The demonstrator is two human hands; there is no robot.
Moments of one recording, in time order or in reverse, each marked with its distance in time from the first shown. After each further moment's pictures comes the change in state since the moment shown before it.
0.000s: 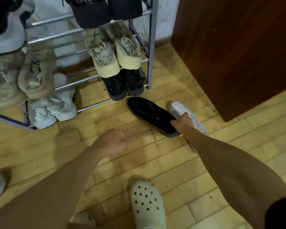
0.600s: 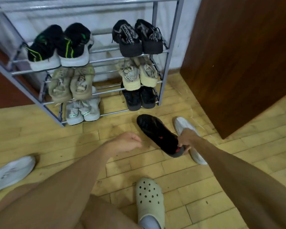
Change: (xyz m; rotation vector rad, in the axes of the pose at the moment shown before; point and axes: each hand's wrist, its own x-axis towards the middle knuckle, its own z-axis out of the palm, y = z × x) left_hand -0.087 0.000 -0.008 -0.501 -0.019 0.055; right_hand -0.110 -0.003 -0.040 -0.145 -0.225 -0.188
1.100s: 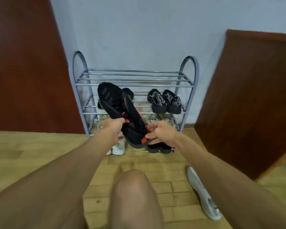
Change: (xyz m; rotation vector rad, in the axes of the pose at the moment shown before) left_hand -0.161 0.061 -0.139 -0.995 0.728 0.089; right_hand -0.213 -0.197 -0.036 0.253 -0.157 -0.720
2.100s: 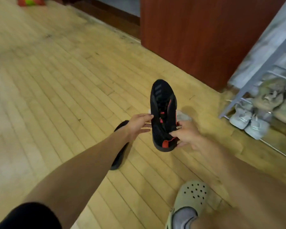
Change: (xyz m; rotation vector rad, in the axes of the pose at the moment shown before) left_hand -0.051 -0.205 -0.432 -0.125 0.284 -0.205; right_hand 0.006 -0.012 0.446 -0.449 -0.510 0.038
